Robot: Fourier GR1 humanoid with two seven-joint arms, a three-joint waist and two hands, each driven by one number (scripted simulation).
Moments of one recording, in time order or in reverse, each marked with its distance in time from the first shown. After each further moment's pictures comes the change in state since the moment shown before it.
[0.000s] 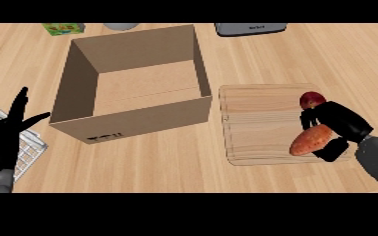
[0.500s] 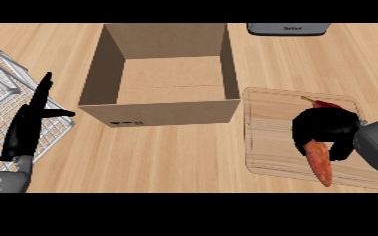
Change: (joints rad) left arm -0.088 -0.034 -0.066 -0.025 0.003 -0.042 -0.035; right arm -0.140 -0.084 0.274 -0.109 0.221 0.080 -0.539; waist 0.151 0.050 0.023
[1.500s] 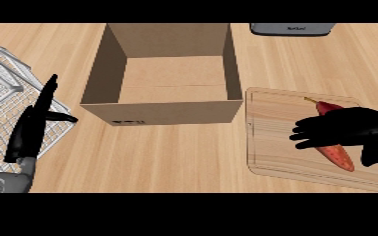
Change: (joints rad) left arm 0.005 0.018 -0.045 -0.010 0.024 0.012 0.022; right arm -0.005 -0.162 0.042 -0.113 -0.029 0.112 -0.040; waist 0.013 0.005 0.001
